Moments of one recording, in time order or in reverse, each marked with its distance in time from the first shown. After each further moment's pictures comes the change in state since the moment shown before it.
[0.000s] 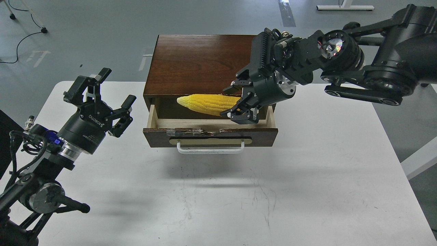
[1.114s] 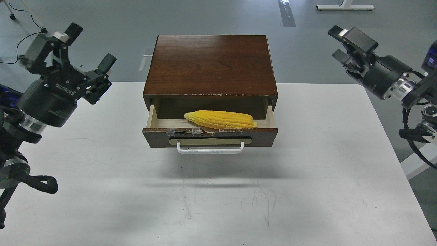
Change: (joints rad) left arm -0.220 0.122 -0.114 -0.100 0.455 -0.247 -0.105; right arm -0.998 -0.605 0.833 0.088 1.309 -0.055 0.000
